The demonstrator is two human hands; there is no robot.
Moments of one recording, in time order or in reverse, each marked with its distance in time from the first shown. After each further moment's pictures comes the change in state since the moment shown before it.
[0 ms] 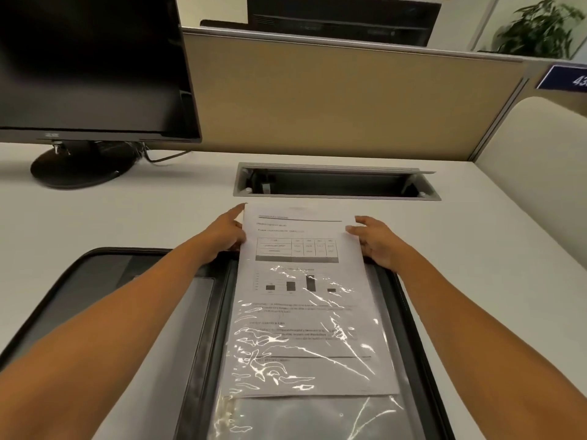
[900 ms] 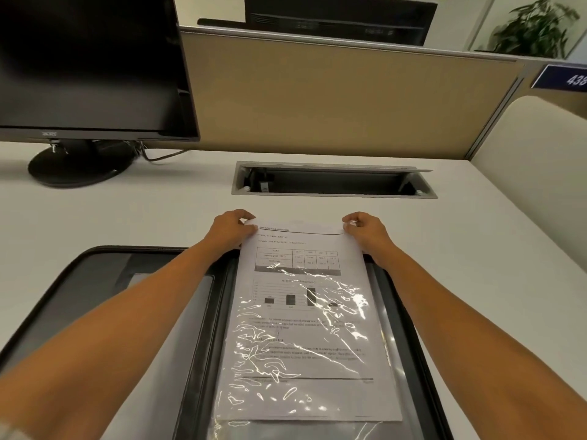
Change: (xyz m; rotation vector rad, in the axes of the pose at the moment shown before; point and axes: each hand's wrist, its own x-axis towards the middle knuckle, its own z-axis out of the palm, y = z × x) left_hand 0.009 -0.005 0.012 0.157 0.166 0.080; right_hand -0.003 0.001 0.012 -0.386 0.270 -0.187
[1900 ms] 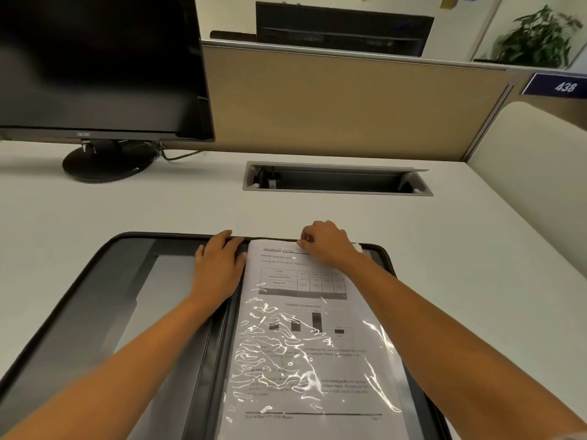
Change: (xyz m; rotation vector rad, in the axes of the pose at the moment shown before) left_hand -0.102 -0.044 0.006 0.466 0.304 0.222; right_hand -0.056 -0.032 0.052 -0.679 -0.221 -0.421
